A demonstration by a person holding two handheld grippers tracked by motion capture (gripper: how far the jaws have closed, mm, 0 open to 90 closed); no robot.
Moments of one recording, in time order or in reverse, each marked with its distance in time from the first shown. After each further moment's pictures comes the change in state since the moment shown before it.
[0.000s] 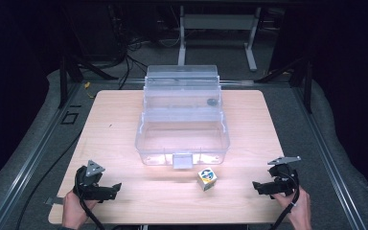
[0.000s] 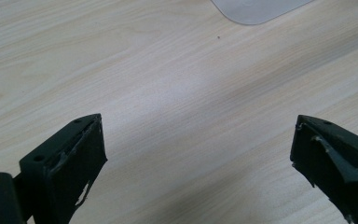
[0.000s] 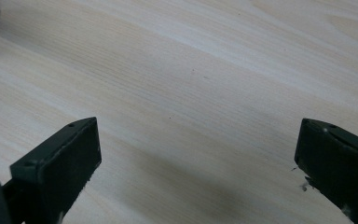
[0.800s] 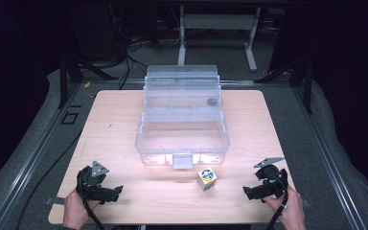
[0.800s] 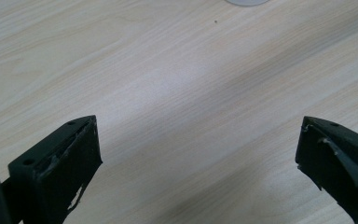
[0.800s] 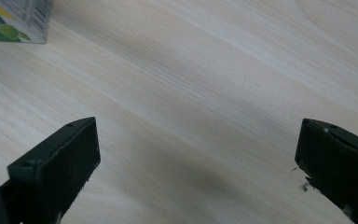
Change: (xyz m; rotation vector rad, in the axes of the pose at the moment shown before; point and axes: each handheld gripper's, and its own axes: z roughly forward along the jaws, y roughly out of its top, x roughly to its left) left arm -0.005 0.001 0.006 0.049 0.009 0.054; right arm 0.042 0.015 -0.007 0.065 0.003 -0.114
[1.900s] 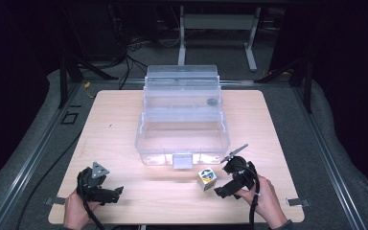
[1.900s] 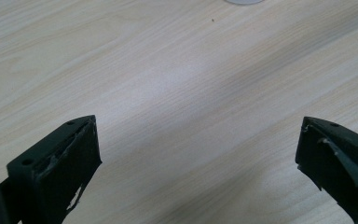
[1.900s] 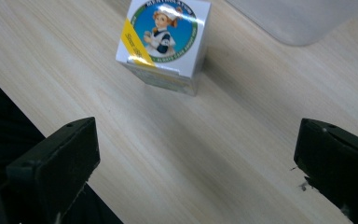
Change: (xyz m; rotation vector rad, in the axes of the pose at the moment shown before) left arm -0.002 -0.003 0.001 -0.002 -0.002 0.002; right arm 0.066 0.069 -0.004 0.151 0.186 -0.161
